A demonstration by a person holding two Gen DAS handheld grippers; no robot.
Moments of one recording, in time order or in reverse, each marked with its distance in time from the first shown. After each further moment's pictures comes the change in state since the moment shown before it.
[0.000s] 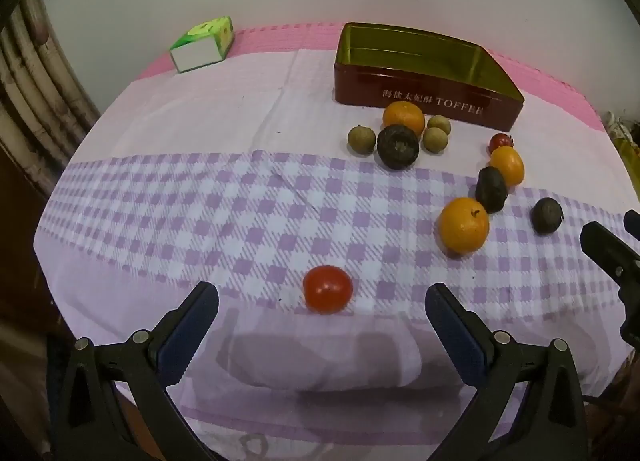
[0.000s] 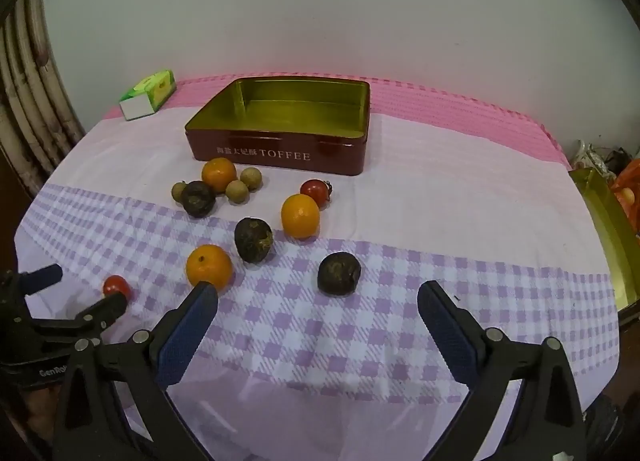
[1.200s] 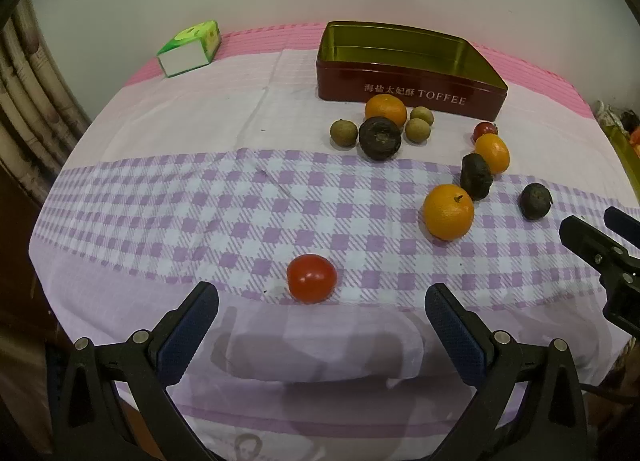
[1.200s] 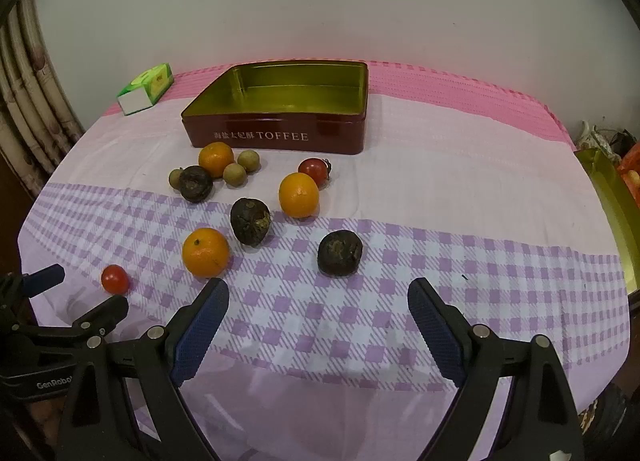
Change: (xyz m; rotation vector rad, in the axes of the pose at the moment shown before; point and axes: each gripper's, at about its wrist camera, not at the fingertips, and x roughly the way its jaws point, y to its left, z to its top) left arm 0.001 -0.009 -0.014 0.031 -0.024 -0.025; right arm 0.009 -0.005 -0.015 0.032 0.026 0.025
